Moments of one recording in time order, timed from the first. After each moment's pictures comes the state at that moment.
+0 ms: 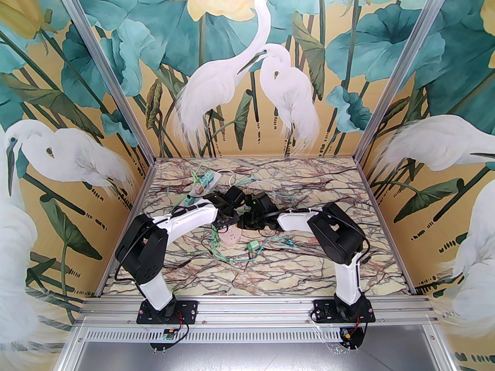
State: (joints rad) left arm -0.65 1.74 1.22 -0.77 -0.25 -1.04; right arm 0.70 2.01 1.10 0.08 -0.47 0.67
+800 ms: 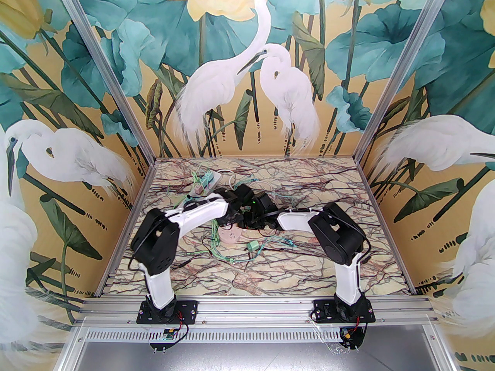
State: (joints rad) left arm -0.67 1.77 1.26 -0.82 -0.28 -1.03; right arm 0.71 2.02 1.12 0.04 -0.44 0.67
